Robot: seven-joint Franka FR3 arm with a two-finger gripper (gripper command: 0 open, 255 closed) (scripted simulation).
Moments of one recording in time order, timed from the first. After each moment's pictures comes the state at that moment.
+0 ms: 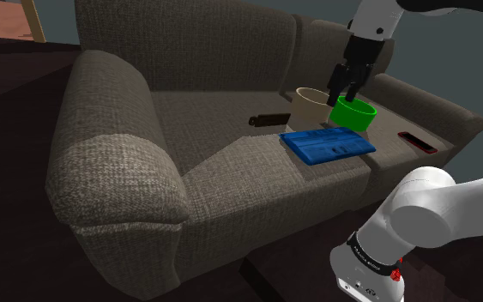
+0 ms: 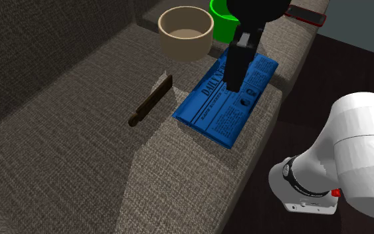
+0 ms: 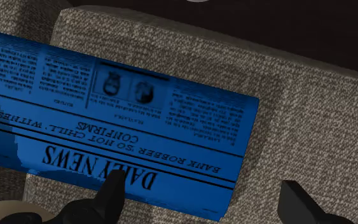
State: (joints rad) arm 0.00 -0.78 -0.05 -2.31 -0.07 1.47 0.10
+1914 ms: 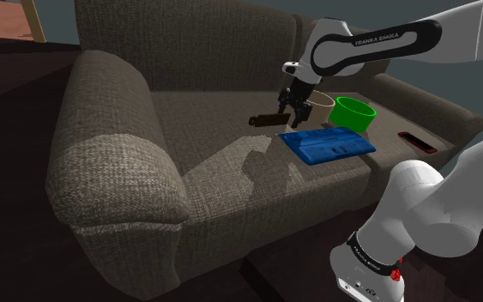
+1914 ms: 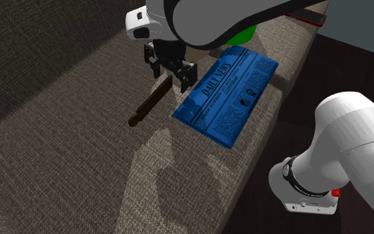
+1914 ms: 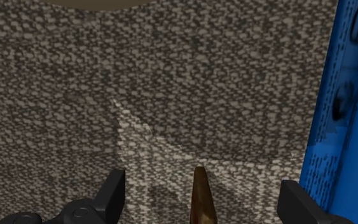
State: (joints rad) arm 0.43 -0.35 -0.64 -2.37 -0.17 2.12 -1.34
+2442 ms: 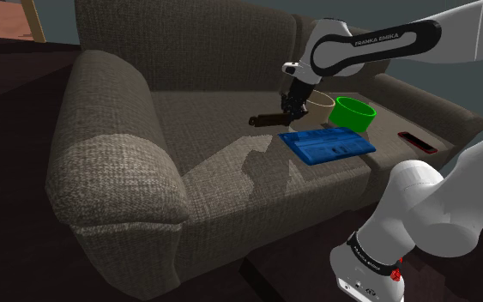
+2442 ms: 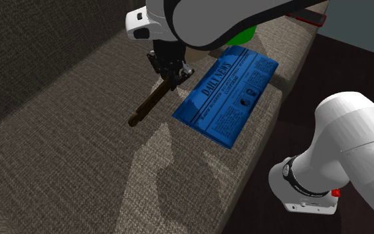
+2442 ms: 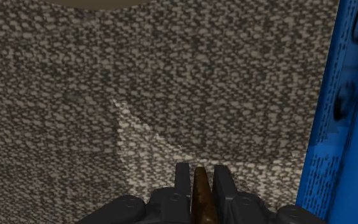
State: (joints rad) arm 0.43 -0.35 -0.64 -2.37 -0.17 2.12 -1.34
